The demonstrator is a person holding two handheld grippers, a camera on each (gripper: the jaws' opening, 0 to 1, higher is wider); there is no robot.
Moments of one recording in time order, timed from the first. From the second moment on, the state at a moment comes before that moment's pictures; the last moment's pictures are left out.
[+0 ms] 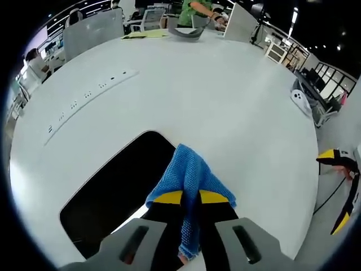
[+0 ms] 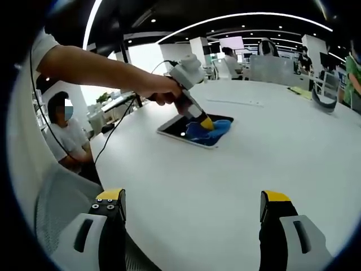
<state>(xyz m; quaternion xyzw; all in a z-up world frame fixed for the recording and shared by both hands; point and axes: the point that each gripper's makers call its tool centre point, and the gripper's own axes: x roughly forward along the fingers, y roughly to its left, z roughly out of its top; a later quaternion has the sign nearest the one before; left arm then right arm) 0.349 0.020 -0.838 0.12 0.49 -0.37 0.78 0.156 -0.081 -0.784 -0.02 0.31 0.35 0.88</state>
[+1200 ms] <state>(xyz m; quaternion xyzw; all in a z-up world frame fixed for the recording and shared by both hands) 0.374 0.022 -0.838 0.13 0.48 -0.36 0.79 0.157 -0.087 -0.786 -0.01 0.32 0.34 0.88</state>
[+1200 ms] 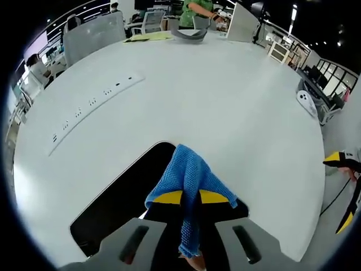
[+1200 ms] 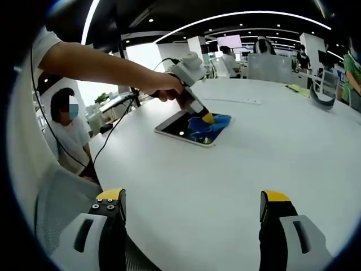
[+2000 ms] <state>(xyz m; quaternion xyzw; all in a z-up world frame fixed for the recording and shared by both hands) 0.387 0.024 -0.838 0.14 0.47 -0.36 0.79 0.159 -0.092 -0.788 -0.01 0.32 0.34 0.89</state>
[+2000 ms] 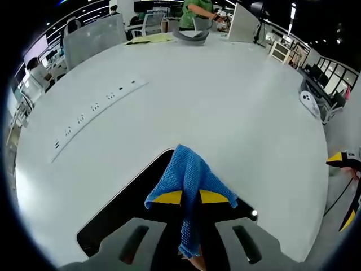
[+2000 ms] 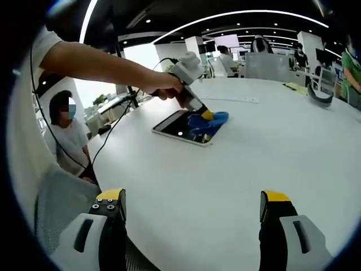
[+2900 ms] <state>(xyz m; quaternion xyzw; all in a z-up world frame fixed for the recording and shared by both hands) 0.408 0.025 -0.838 0.16 0.46 -0.36 0.80 0.158 -0.095 -0.795 0.00 0.32 0.33 0.88</state>
